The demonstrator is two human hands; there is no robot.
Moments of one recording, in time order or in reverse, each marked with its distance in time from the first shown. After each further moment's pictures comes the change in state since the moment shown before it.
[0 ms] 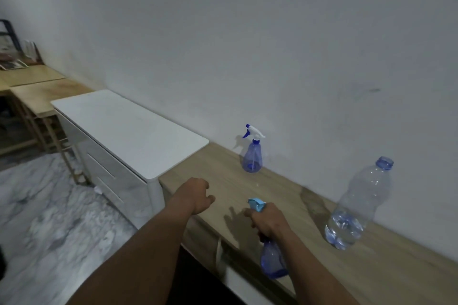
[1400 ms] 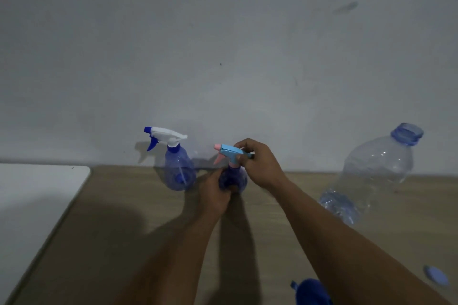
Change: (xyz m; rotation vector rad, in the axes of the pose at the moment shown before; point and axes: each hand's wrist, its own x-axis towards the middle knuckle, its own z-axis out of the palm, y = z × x) left_hand 0.249 0.158 0.155 -0.579 -0.088 0.419; right_hand 0.225 -0.001 -0.109 0.139 0.518 -0.100
